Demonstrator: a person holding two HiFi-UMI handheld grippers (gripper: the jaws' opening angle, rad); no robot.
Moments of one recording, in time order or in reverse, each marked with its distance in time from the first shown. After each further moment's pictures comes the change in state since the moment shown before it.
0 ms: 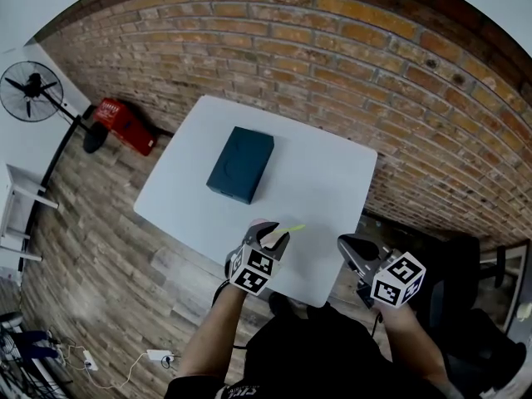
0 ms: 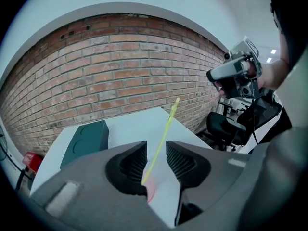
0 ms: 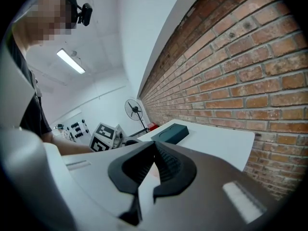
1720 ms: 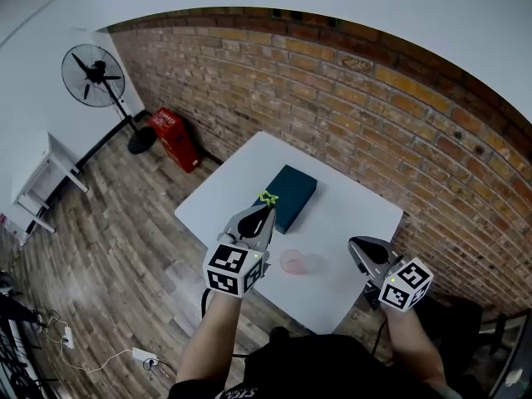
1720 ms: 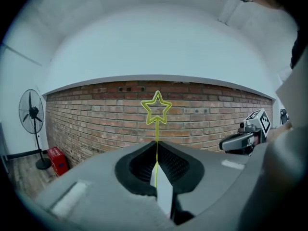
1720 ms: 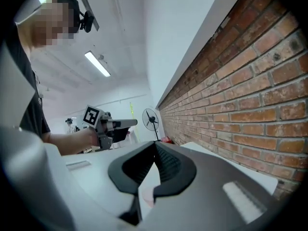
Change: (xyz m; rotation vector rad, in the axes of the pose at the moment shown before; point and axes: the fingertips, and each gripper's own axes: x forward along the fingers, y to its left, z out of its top) left arm -0.198 0.110 0.144 -0.248 -0.492 0.385; right arm 0.036 0.047 0.104 -0.201 -0.146 0.210
